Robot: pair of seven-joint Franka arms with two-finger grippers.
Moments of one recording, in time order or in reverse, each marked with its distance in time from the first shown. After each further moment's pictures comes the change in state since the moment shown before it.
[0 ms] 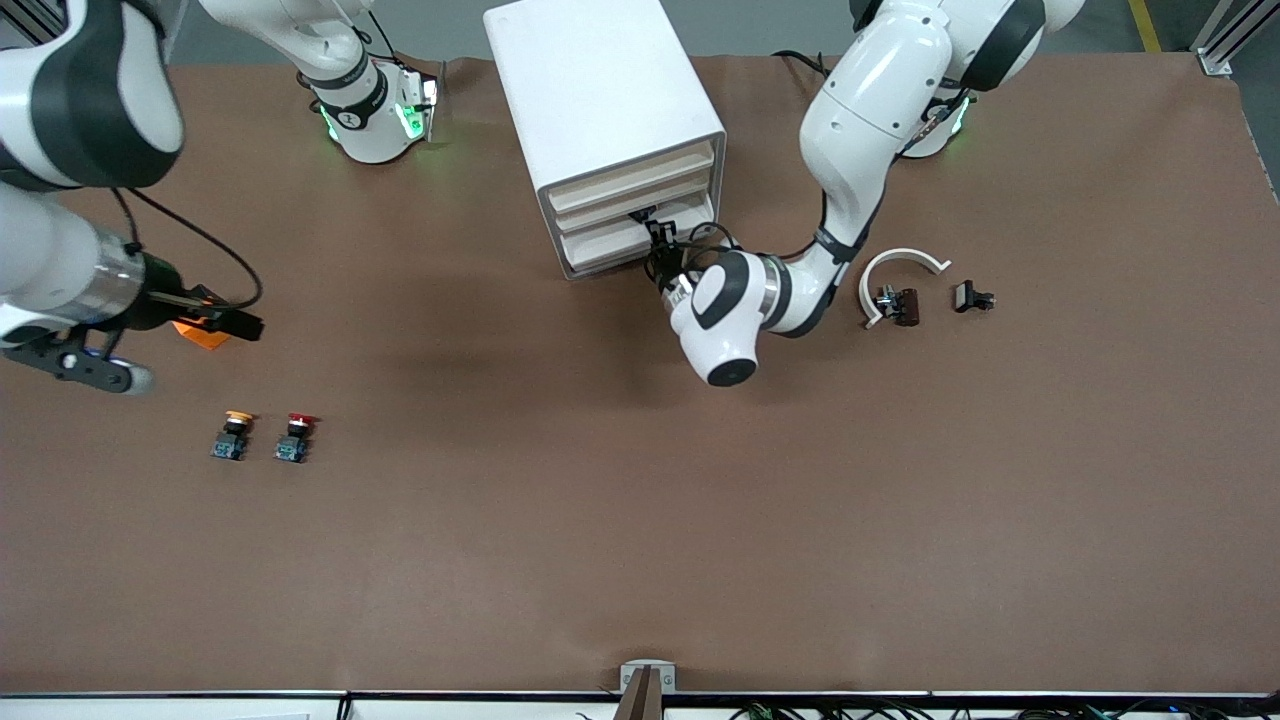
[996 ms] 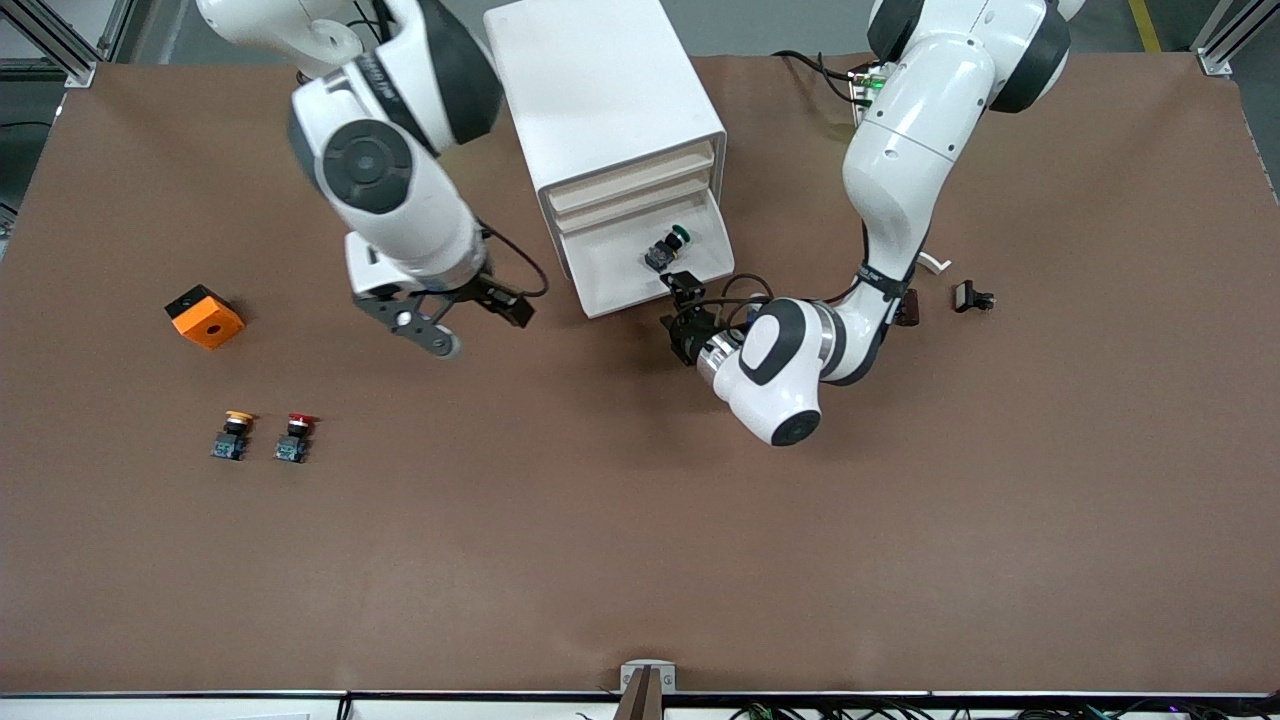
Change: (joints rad) left arm 0.083 0.041 0.058 0.196 0.042 0.025 0.049; right arm 0.447 0.109 0.005 -0.035 0.057 0.202 0.664
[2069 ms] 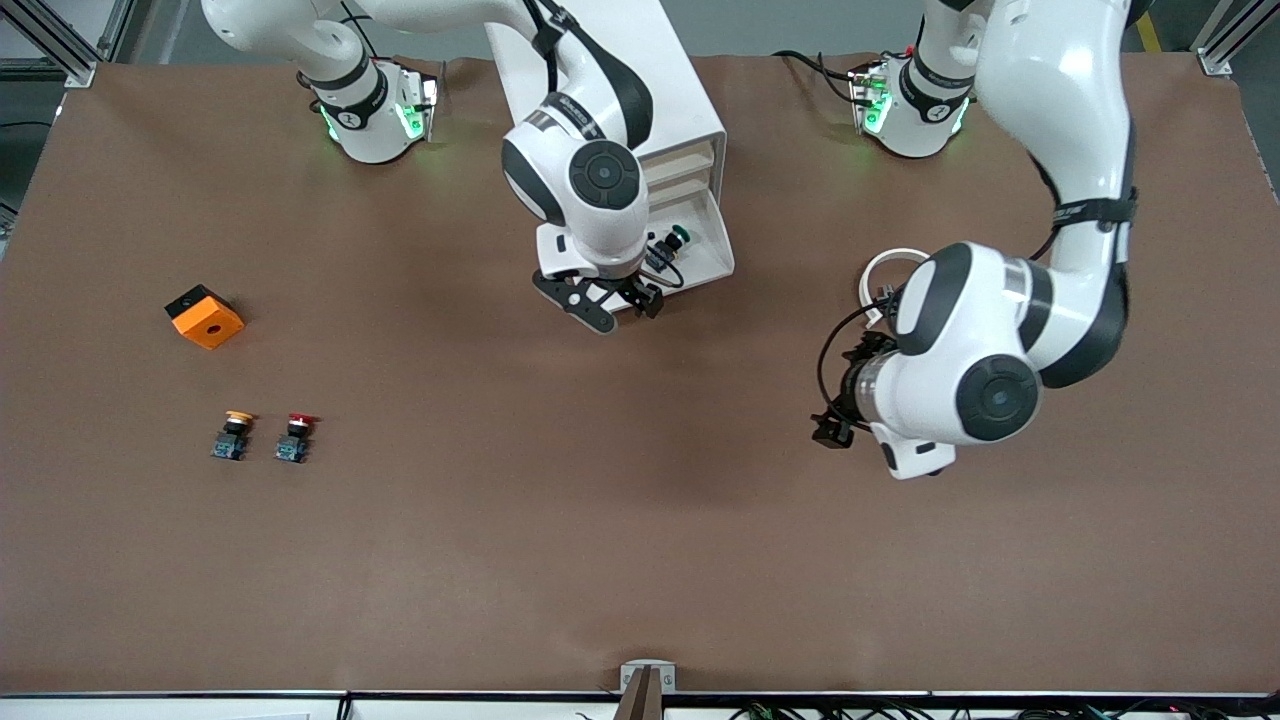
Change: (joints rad) left arm 0.124 -0.281 0.100 0.123 0.592 -0.011 0.708; right arm 0.240 0.226 -0.001 -0.004 0.010 0.250 0.288
